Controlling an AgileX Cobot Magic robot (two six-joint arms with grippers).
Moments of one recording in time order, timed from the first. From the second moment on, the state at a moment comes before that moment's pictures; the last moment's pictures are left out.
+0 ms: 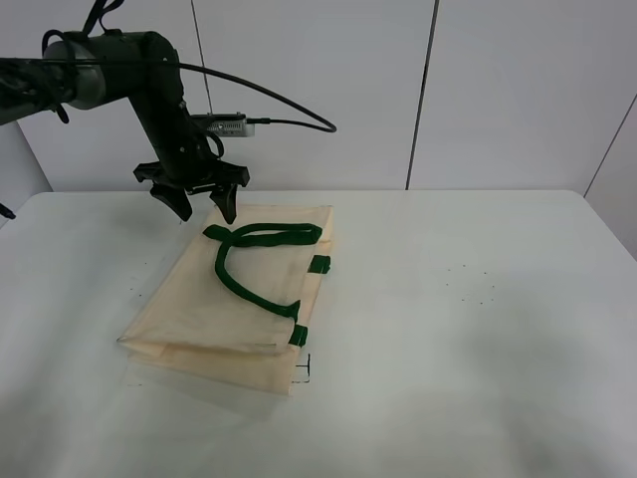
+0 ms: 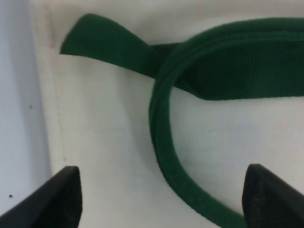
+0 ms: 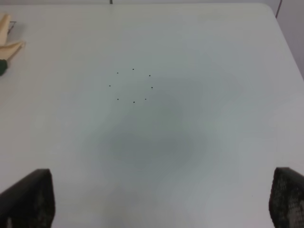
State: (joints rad) left arm -0.25 2.21 -1.98 -0.04 1.15 -0.05; right arm 0.02 0.00 -0.50 0.00 1.03 0.00
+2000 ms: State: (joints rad) left arm 0.01 0.55 -0.53 0.05 1.09 -0.03; right arm 0.02 0.00 -0.50 0.00 1.03 0.00
